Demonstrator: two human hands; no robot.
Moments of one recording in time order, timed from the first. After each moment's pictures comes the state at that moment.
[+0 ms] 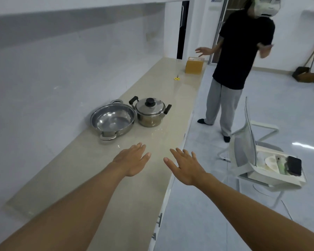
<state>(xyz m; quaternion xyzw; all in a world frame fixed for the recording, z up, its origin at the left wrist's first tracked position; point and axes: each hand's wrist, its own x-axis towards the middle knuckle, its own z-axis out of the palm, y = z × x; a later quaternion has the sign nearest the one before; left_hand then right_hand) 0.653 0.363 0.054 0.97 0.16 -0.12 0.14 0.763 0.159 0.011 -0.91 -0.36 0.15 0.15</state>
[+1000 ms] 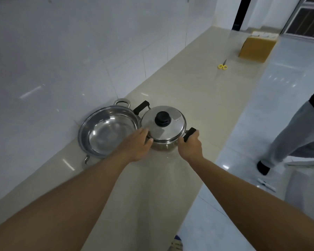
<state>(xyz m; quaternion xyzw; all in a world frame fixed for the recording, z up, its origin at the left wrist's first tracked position) 0.934 0.520 -0.002 0.92 0.32 -0.06 0.24 1.080 0.378 -0.045 -0.85 -0.13 0.26 0.44</state>
